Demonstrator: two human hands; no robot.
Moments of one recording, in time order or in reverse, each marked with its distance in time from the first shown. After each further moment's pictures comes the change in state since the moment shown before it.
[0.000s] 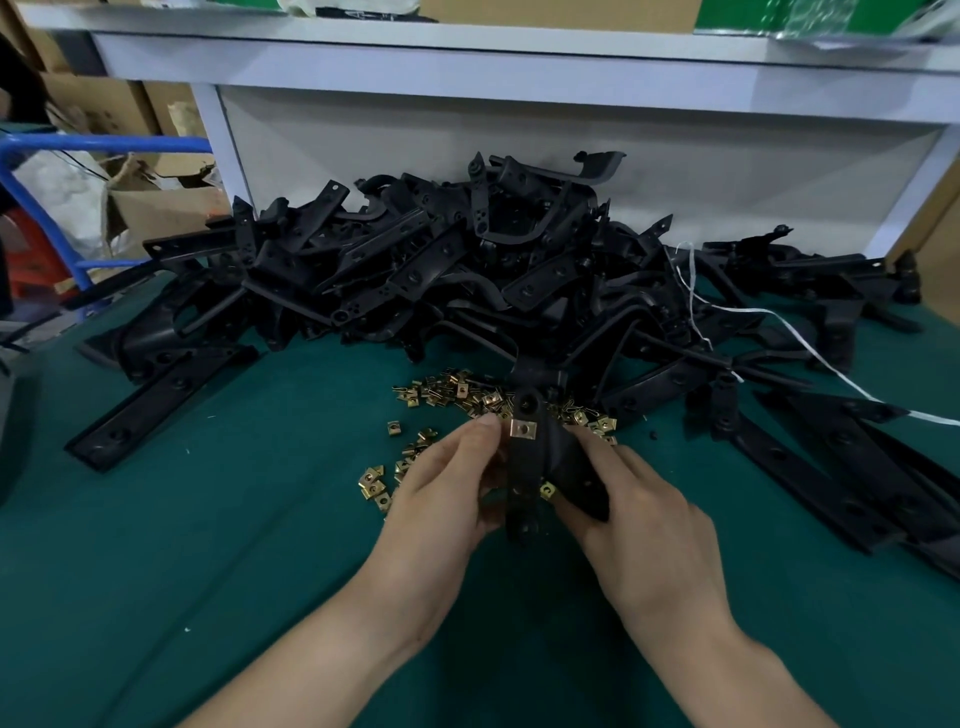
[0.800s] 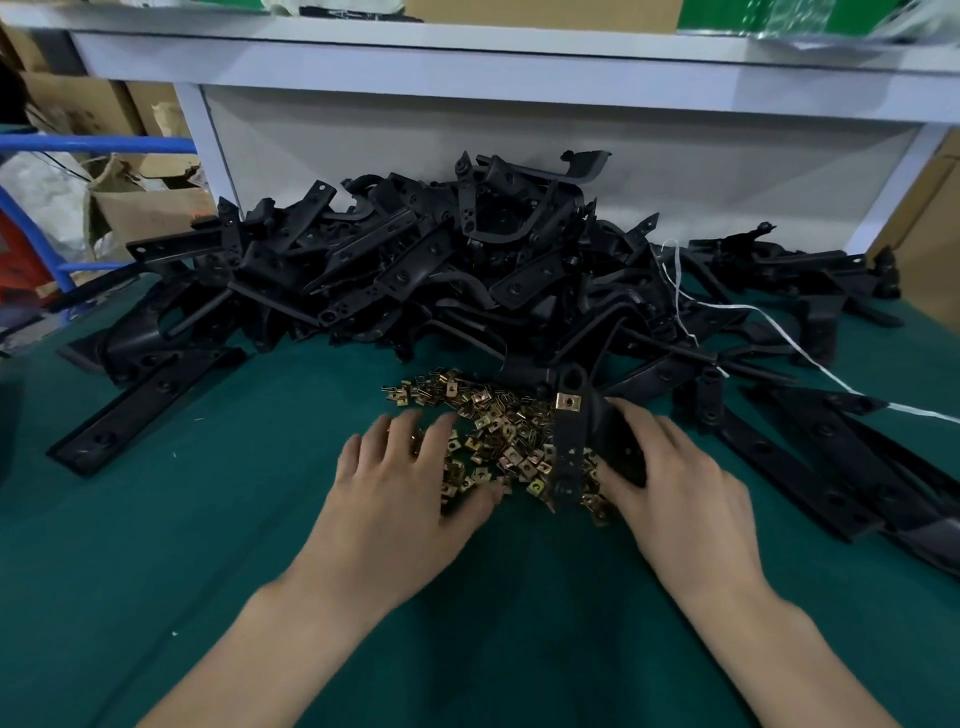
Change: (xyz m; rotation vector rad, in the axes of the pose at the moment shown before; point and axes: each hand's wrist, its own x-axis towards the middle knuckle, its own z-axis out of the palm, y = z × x) left_hand 0.018 -0.007 -0.045 1.806 0.040 0.294; right_hand 0.014 0.030 -0.014 -0.082 0.088 0.016
